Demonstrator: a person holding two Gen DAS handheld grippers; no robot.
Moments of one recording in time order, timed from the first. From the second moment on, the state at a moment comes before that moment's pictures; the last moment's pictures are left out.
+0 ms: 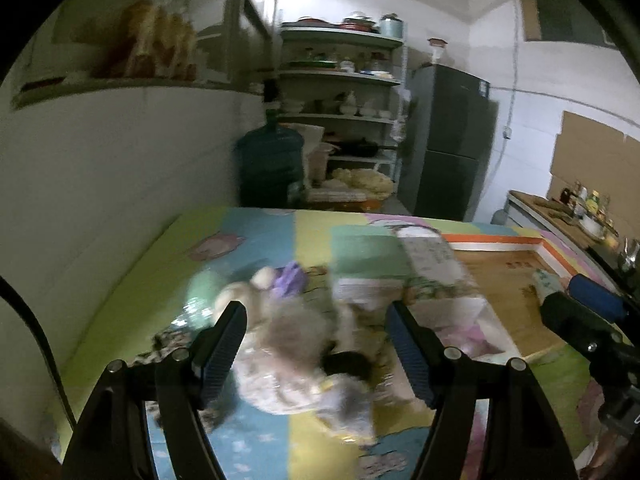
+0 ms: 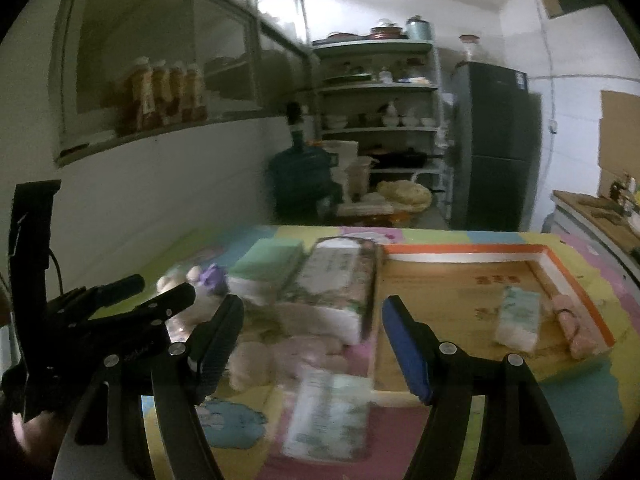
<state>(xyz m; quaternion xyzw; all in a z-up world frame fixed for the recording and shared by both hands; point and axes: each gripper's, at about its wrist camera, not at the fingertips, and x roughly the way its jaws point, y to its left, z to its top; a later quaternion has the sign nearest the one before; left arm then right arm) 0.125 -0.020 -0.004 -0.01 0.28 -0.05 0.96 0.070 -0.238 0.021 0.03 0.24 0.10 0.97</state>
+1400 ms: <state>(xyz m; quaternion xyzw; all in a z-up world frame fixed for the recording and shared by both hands) 0.147 0.118 -0.085 -0.13 0.37 -0.01 0.92 0.171 -0.084 -0.036 -0.04 0.34 0.22 0.91</state>
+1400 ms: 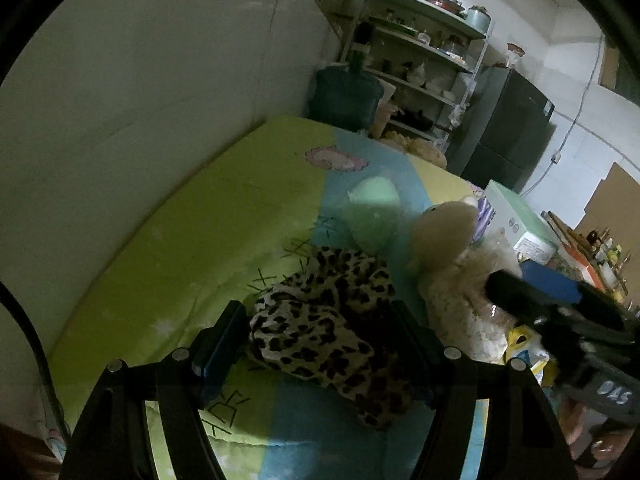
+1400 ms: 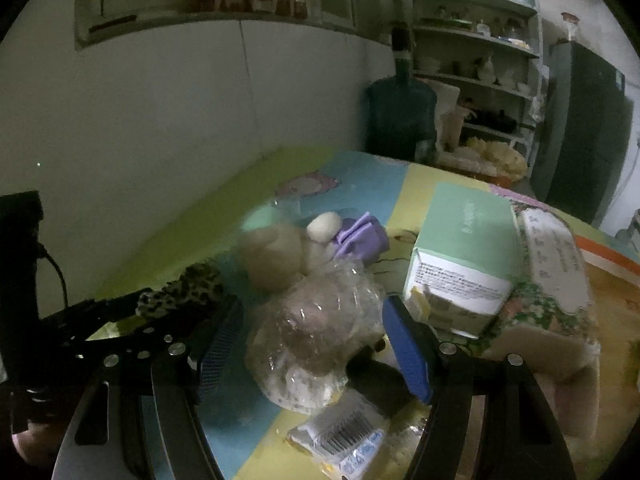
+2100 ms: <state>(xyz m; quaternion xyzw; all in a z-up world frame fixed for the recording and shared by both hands) 0.143 0.119 -0.085 -0.13 0.35 -0.04 0.93 0.174 -0.088 -0.042 -0.03 0.35 0.22 0.91</state>
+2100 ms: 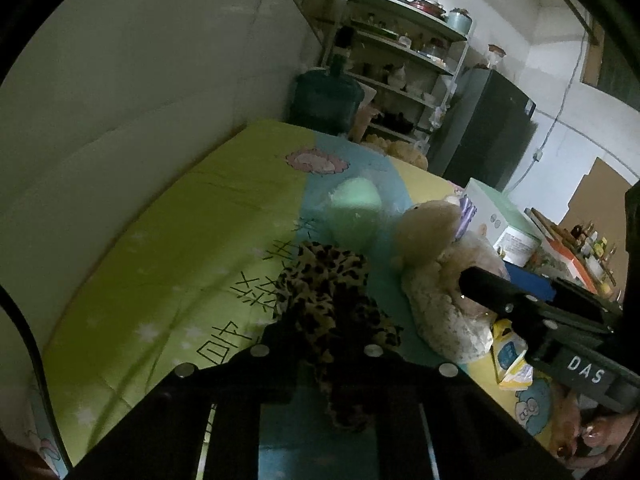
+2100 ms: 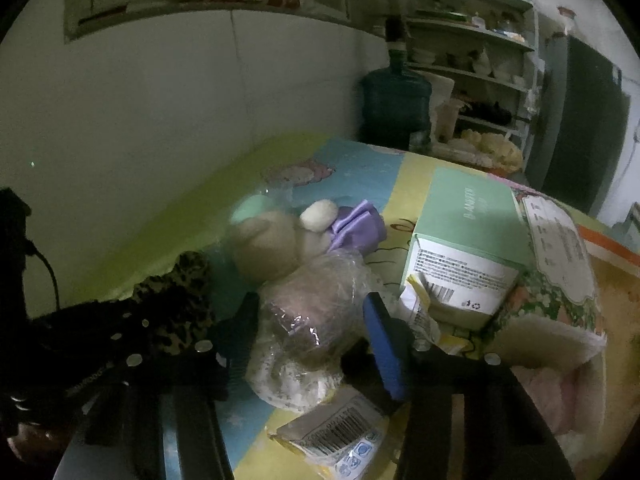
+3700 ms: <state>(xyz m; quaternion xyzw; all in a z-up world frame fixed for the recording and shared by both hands) 0.141 0.003 0.012 -0.04 0.26 -0.13 0.96 0.124 -0.202 0.042 0.04 0.23 0.19 0.95</state>
